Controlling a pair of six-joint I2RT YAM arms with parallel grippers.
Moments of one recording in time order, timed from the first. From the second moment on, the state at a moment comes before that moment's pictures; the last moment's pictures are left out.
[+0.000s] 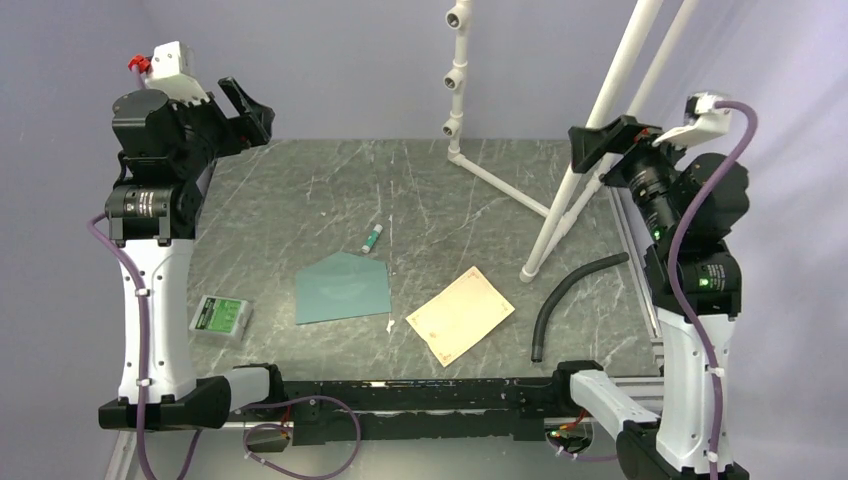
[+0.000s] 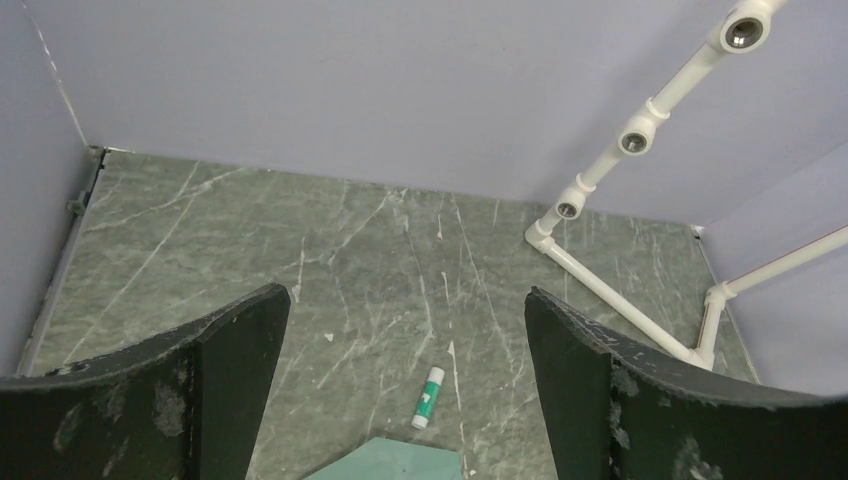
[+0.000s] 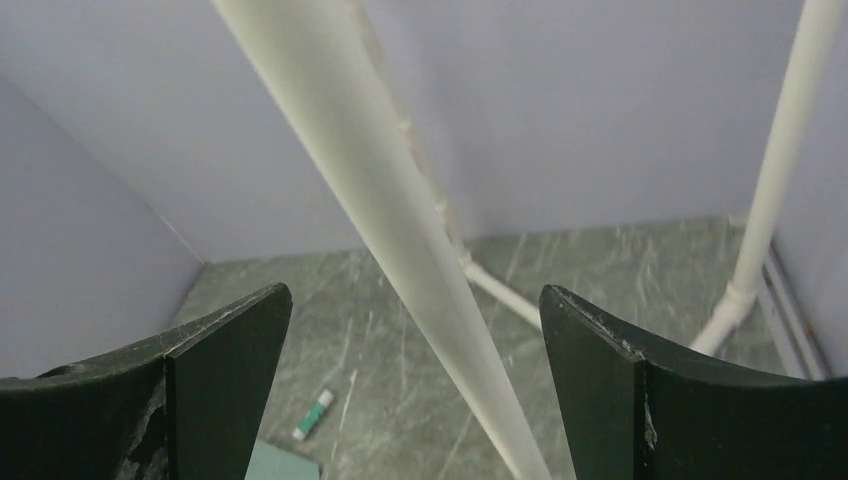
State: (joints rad) left arm 0.04 1.22 1.78 -0.68 0.16 -0.30; right arm 0.05 0.97 1.64 -0.55 -0.11 0.33
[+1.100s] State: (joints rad) left arm -0.38 1.29 1.11 -0.40 0.64 -0.42; right arm 0.05 0.86 0.57 -0.59 -0.37 0.74
